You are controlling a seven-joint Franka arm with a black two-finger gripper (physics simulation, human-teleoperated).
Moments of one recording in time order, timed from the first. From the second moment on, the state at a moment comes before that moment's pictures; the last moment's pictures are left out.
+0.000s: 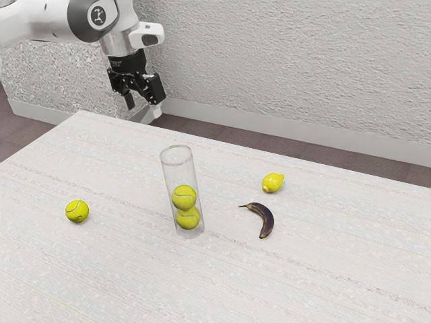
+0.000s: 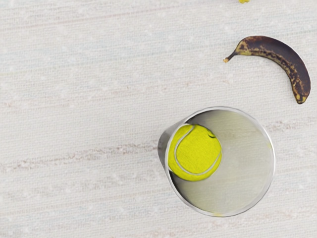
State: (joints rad) arm -0.32 0.11 0.32 -1.51 -0.07 1.67 0.16
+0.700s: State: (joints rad) arm -0.01 0.23 0.41 -1.94 -0.07 1.91 0.16
